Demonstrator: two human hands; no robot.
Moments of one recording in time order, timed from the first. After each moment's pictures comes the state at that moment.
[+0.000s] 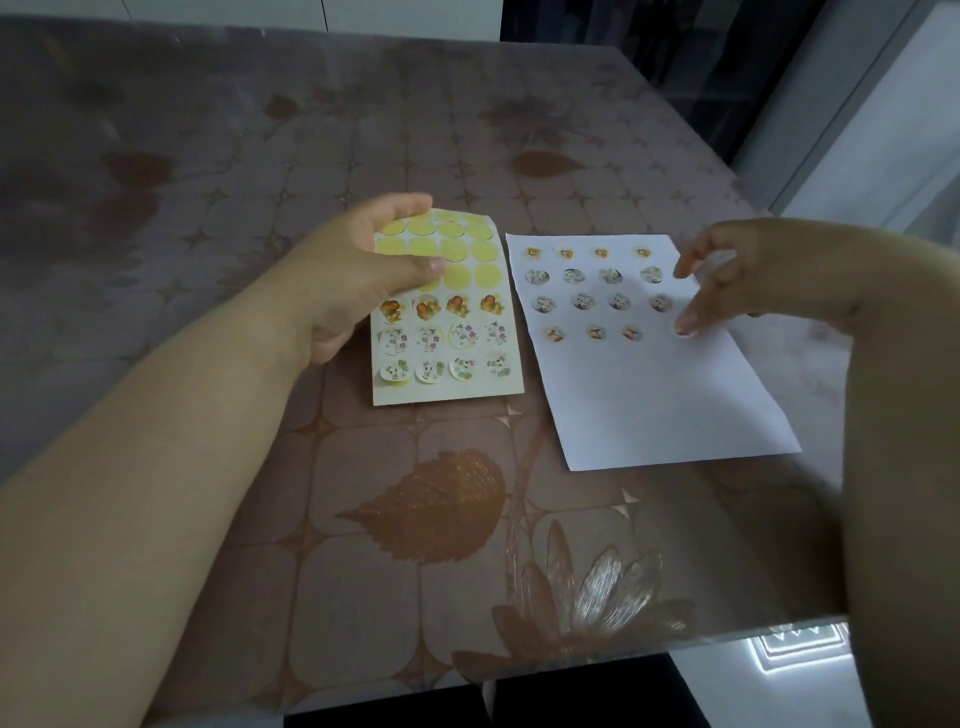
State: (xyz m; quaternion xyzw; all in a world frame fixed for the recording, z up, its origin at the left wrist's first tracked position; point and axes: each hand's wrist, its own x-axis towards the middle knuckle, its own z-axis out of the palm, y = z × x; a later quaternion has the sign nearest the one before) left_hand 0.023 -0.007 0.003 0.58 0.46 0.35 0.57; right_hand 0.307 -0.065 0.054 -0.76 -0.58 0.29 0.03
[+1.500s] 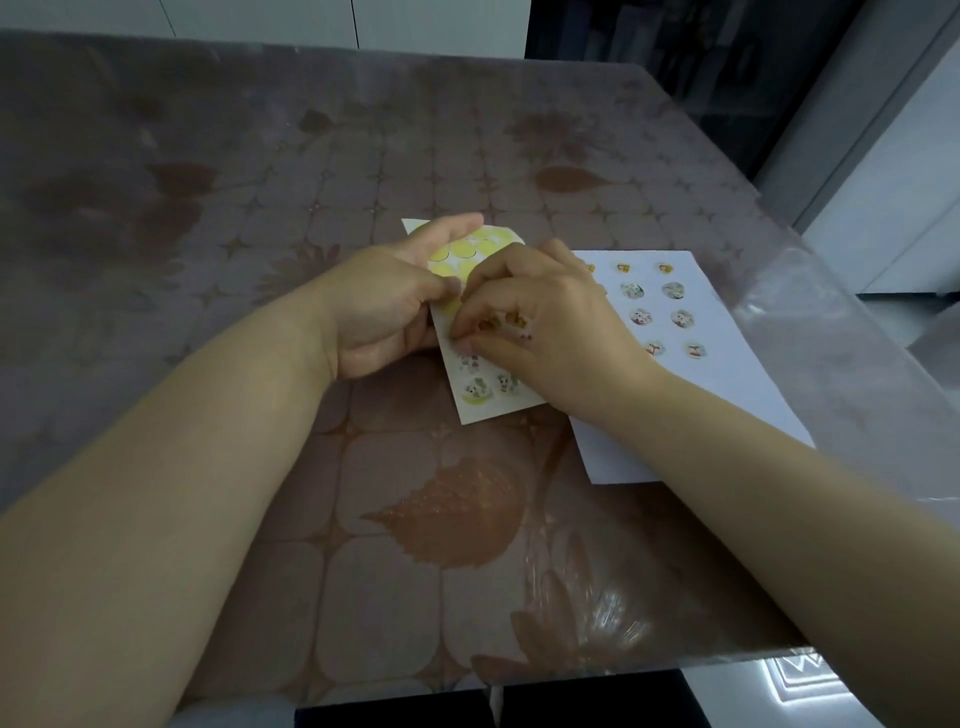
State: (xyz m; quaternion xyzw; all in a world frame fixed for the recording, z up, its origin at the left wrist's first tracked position) left_hand 0.028 -0.014 0.008 0.53 0.39 0.30 0.69; right_hand 0.175 -0.059 -0.004 -0.48 -0.81 0.06 0.34
